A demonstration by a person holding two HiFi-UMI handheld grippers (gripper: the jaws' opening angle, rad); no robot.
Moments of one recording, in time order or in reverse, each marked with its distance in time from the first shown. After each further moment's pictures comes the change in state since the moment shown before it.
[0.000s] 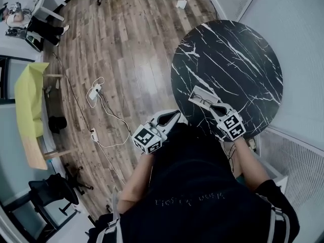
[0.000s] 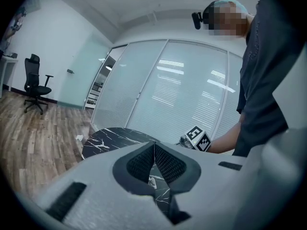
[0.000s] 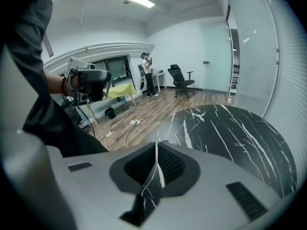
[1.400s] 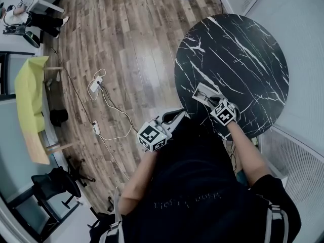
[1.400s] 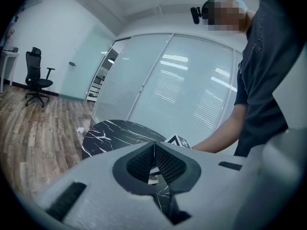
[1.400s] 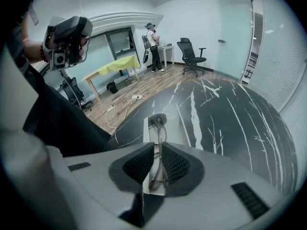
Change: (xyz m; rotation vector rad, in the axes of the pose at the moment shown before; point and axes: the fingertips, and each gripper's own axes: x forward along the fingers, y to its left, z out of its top) left arm 0.013 0.014 -0.023 -0.045 0.066 0.004; right arm 0.095 -0.020 -0.060 -0.096 0.295 0.059
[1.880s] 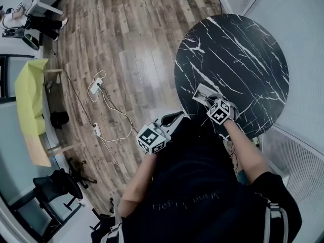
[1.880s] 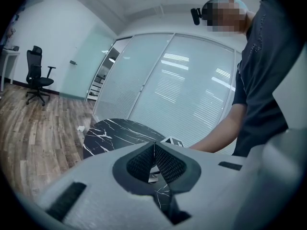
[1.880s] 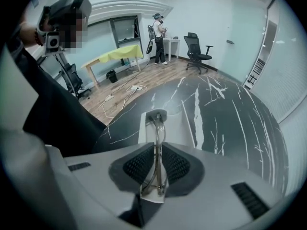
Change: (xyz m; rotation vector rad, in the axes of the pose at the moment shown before) left arm -0.007 0.001 -0.003 -0.014 0.010 0.001; right arm 0.019 -0.004 -0.001 -0.111 0.098 -0.038
